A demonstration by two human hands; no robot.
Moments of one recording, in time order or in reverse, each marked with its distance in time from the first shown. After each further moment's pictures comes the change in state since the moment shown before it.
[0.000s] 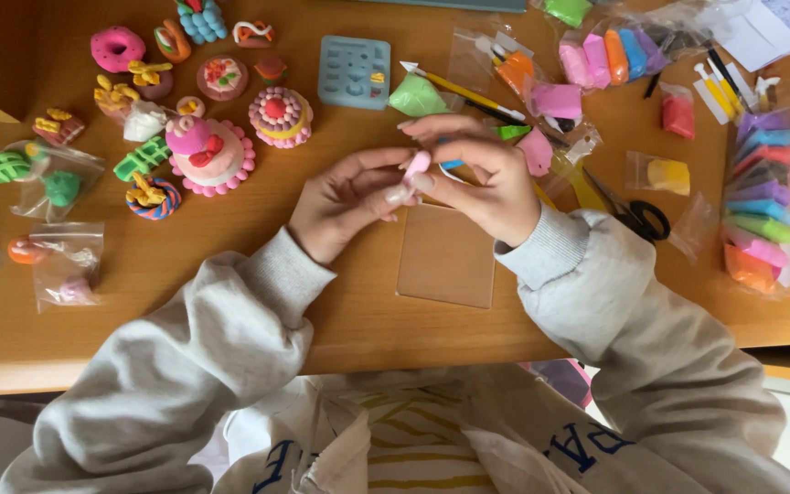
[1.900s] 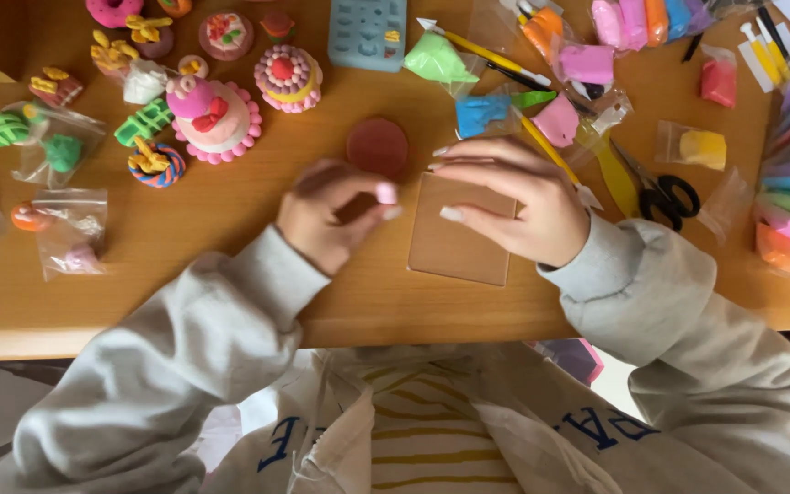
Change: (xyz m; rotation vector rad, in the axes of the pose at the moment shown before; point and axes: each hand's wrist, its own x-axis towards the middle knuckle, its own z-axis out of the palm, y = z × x) left_hand -0.035 -0.005 -0.026 0.916 0.087 0.558; right_hand -0.032 -0.025 -0.011 -0.354 -0.165 -0.112
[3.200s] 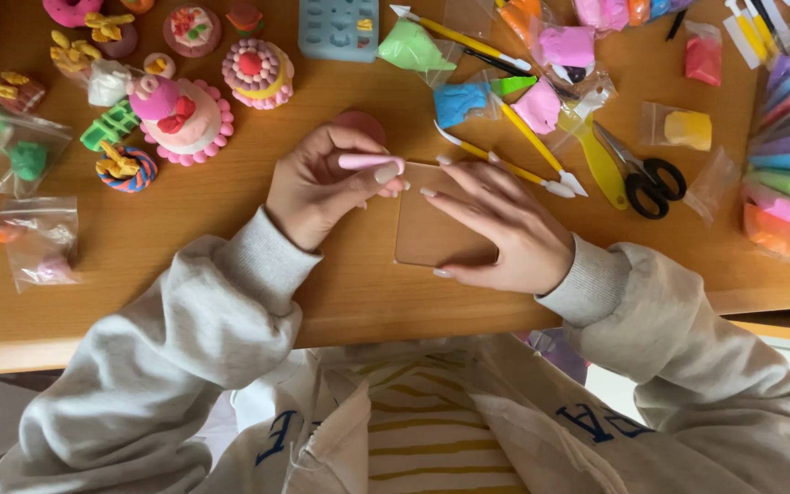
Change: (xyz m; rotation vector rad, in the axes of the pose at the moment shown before) left_hand 0.025 0.013 0.020 -0.782 -0.052 -0.549; right_hand -0.071 0.019 0.013 -0.265 -0.103 0.013
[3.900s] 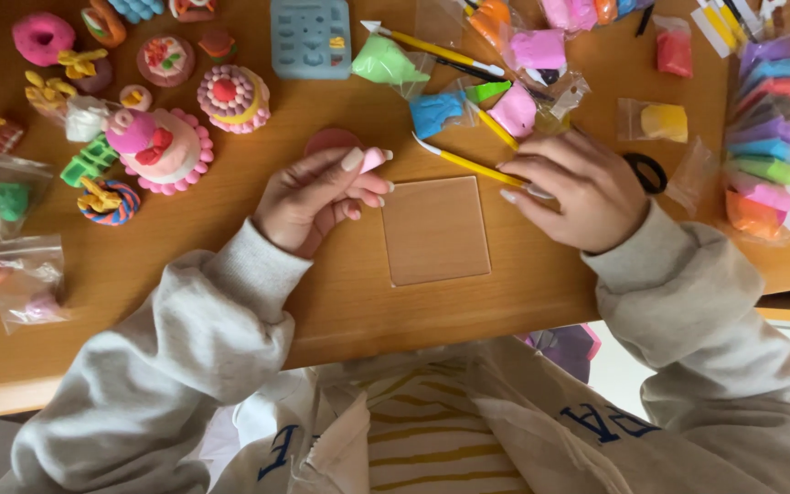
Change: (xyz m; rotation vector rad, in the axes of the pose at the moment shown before) left_hand 0.009 -0.010 -0.009 -0.209 0.037 -0.342; right_hand -0.015 0.043 -0.067 -0.381 0.004 0.011
